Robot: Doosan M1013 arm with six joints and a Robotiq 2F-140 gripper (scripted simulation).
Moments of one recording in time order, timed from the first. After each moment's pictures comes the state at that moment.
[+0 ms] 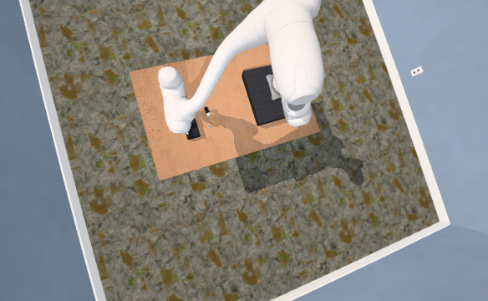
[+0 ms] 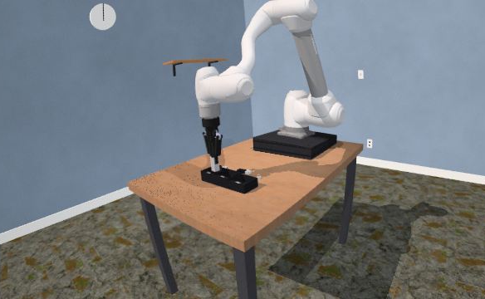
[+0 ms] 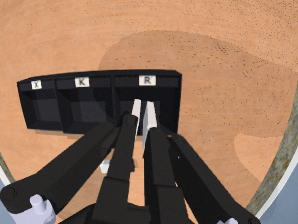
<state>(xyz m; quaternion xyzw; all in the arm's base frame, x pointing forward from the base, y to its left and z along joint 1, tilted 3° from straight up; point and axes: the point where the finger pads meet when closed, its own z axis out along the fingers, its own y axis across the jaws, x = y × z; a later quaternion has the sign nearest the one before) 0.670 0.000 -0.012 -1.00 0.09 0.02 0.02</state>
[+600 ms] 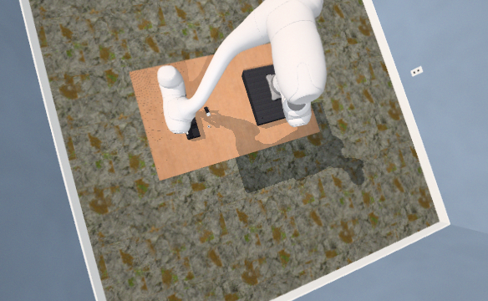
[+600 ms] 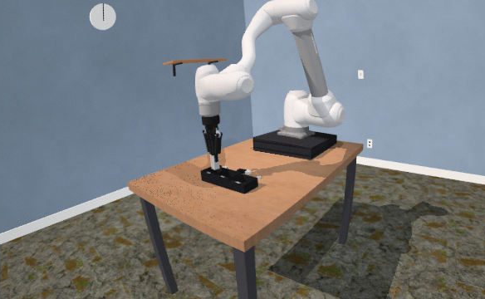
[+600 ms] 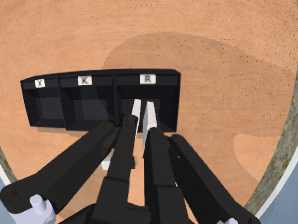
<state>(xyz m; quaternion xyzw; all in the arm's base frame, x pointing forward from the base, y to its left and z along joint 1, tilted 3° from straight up) 0.670 0.000 -0.003 -1.00 0.09 0.02 0.02</state>
